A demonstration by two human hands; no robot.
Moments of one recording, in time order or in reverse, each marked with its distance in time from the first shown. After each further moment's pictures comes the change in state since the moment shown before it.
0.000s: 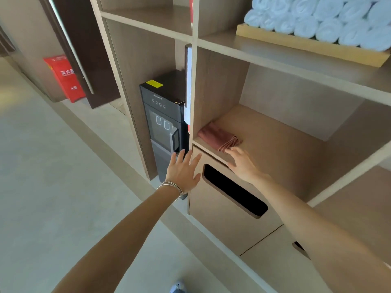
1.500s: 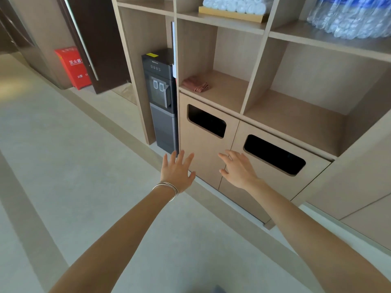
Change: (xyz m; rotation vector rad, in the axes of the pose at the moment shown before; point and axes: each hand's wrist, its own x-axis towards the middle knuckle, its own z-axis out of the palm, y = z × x) left_hand -0.451 0.220 -0.029 -0.047 0.010 -0.093; right_hand -0.532 -0.067 0.003 -0.234 -0.030 -0.033
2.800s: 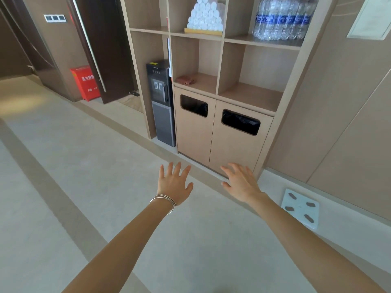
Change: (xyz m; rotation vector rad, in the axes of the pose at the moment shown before) left_hand -0.462 0.132 -0.040 0.041 0.033 0.009; right_hand -0.487 -0.097 0.006 -0.004 0.050 0.065
